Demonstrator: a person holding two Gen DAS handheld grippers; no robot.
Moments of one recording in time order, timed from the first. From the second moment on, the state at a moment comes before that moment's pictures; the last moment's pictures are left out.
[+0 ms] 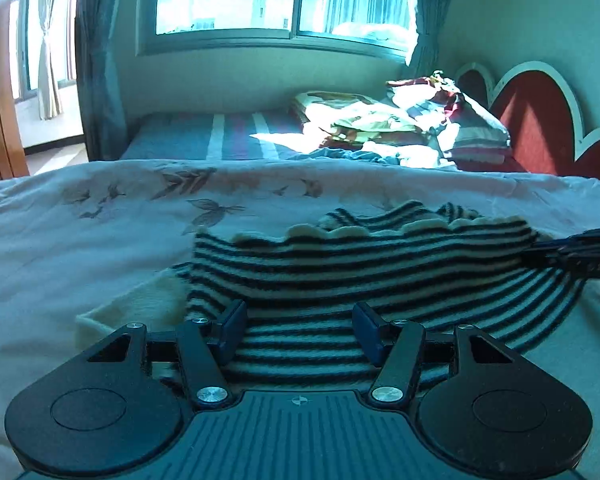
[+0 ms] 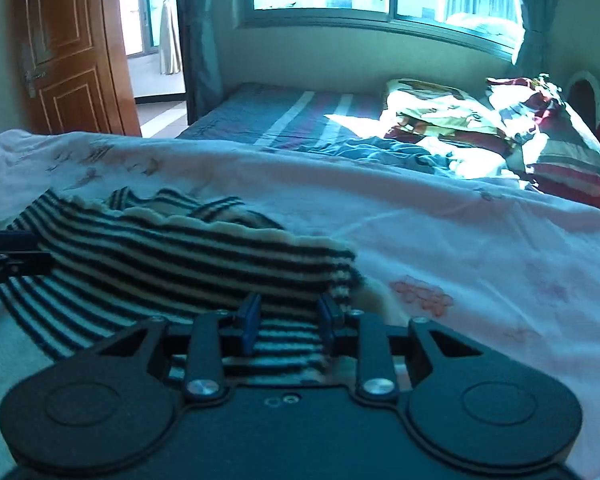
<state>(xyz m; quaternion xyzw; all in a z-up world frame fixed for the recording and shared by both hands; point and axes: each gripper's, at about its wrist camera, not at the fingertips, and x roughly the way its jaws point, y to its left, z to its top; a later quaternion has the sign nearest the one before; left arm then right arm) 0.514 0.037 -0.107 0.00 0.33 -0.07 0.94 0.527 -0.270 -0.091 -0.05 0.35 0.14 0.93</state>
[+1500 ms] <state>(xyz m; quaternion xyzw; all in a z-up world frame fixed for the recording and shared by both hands) 0.356 0.040 -0.083 0.01 0.33 -0.10 0.94 0.351 -0.260 -0.081 -0.06 0.34 0.14 0.93</state>
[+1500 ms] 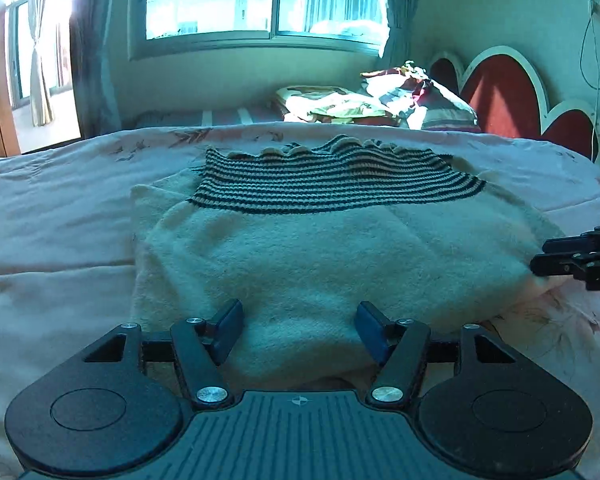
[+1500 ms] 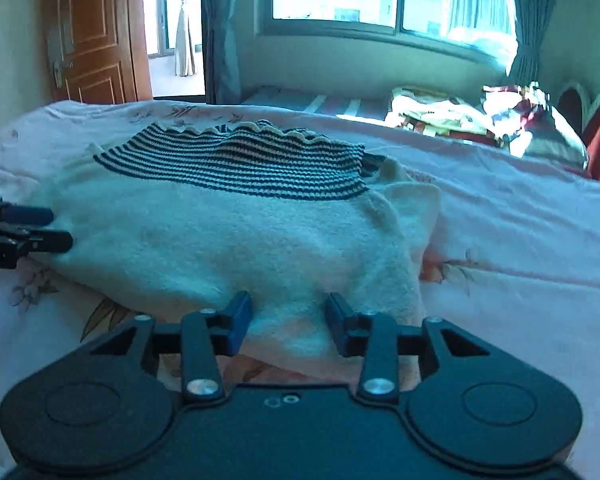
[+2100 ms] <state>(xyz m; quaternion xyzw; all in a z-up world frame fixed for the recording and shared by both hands) 0.361 0.062 -0.083 0.03 0.34 -0.03 0.94 0.353 -0.308 -0.087 -0.06 0.36 0.11 0.92</state>
